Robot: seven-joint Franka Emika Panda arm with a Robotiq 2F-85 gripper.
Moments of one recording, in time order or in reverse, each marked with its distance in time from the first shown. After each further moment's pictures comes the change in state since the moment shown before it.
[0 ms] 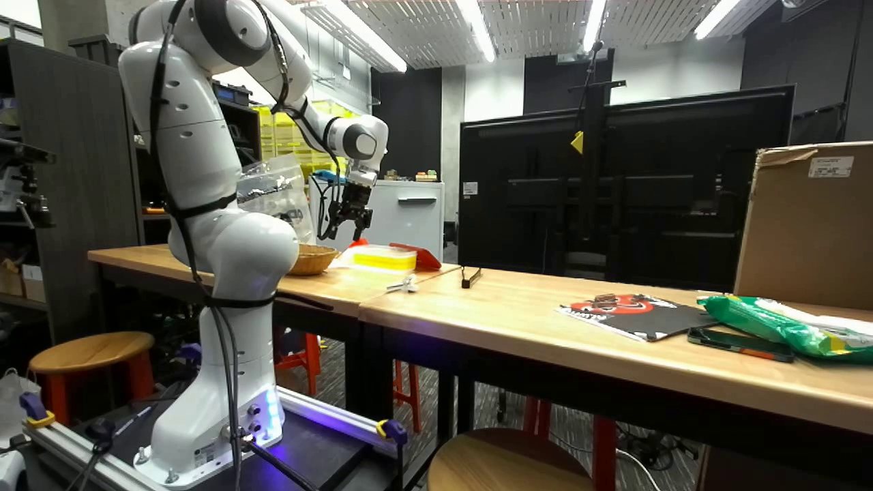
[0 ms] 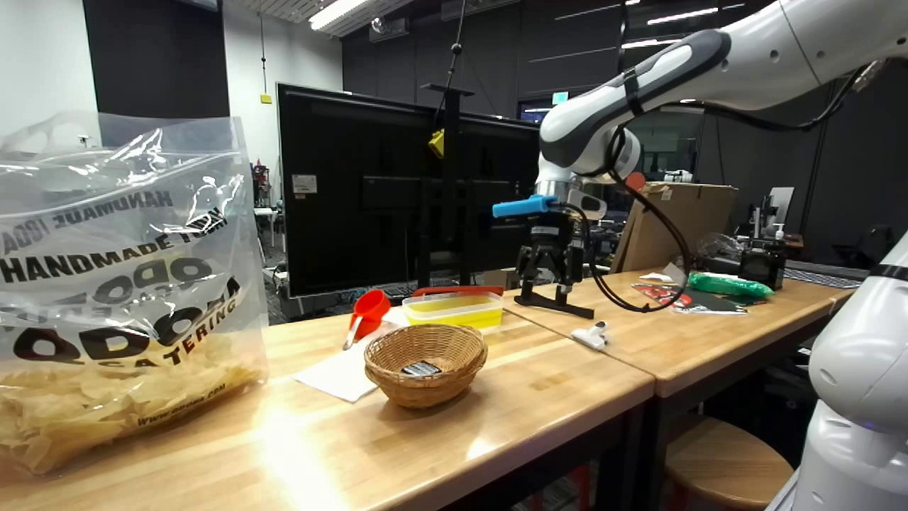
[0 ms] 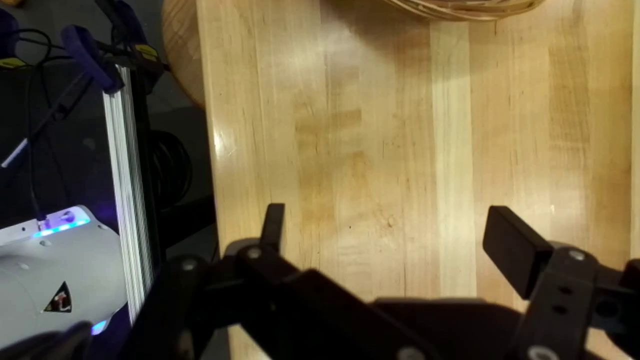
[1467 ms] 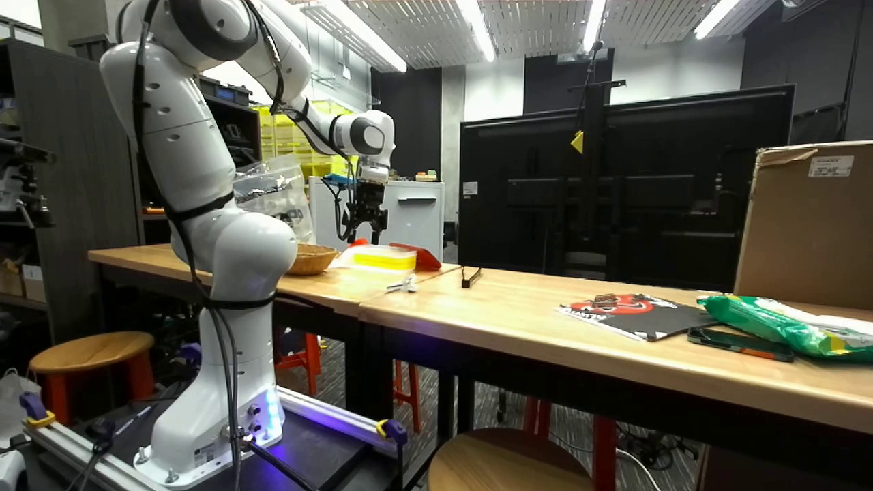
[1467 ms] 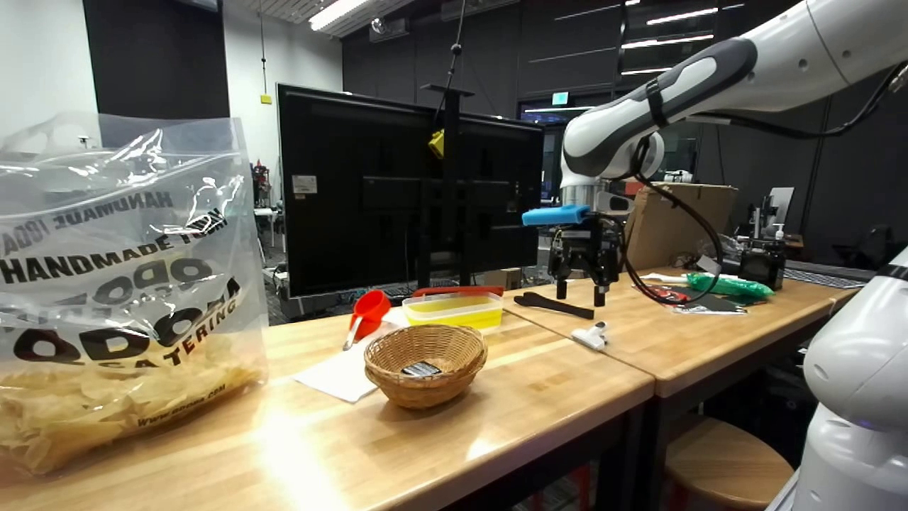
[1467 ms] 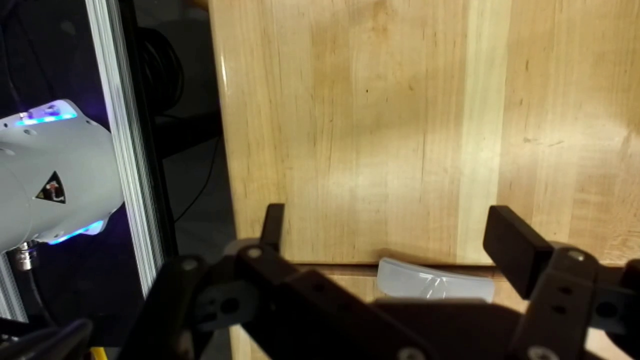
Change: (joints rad) arm -0.048 -0.070 -0.051 -0.060 -0.197 -0.019 -0.047
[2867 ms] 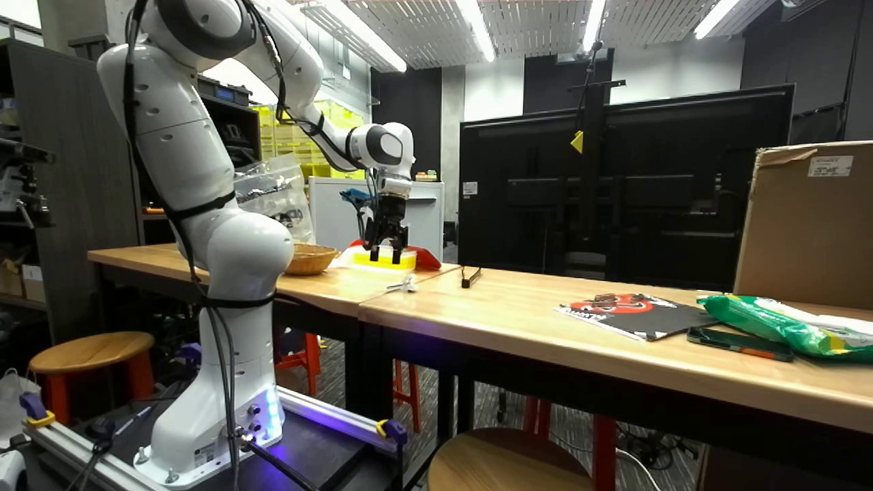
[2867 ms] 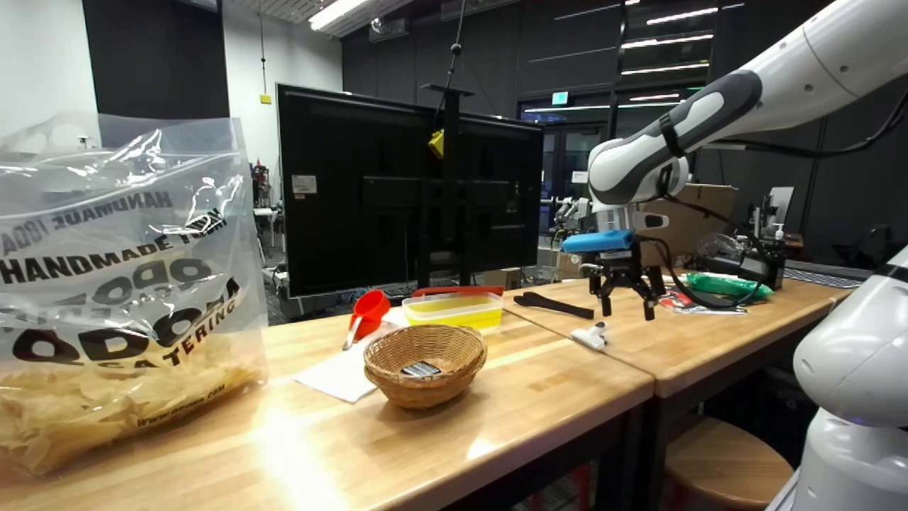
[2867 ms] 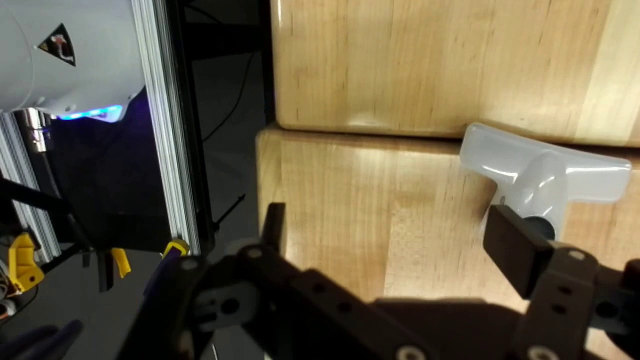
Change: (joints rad) arm -0.093 -0.001 -0.083 -0.087 -0.196 -0.004 -0.152
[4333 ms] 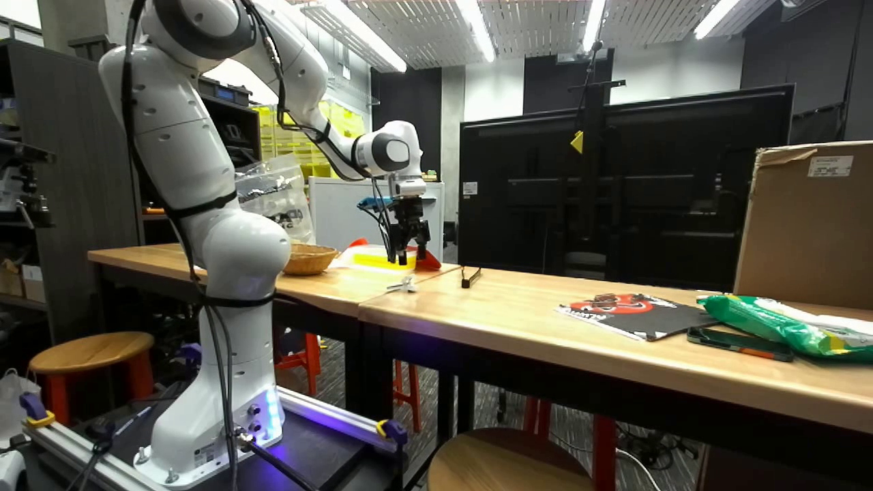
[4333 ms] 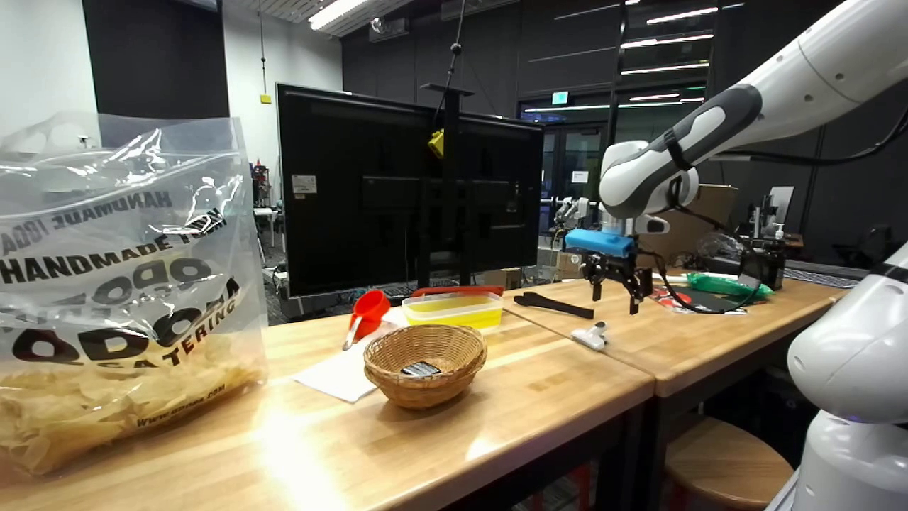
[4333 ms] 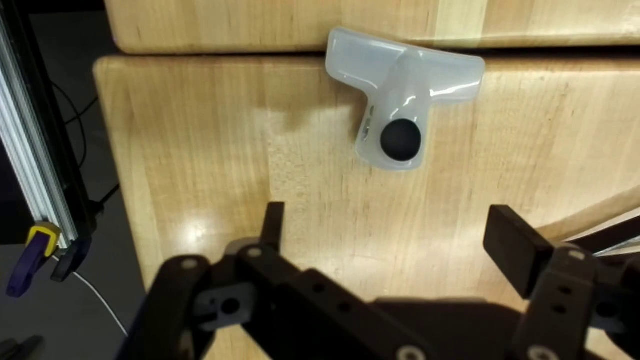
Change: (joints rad) arm -0.062 0.013 -0.015 -0.043 -0.056 0.321 -0.018
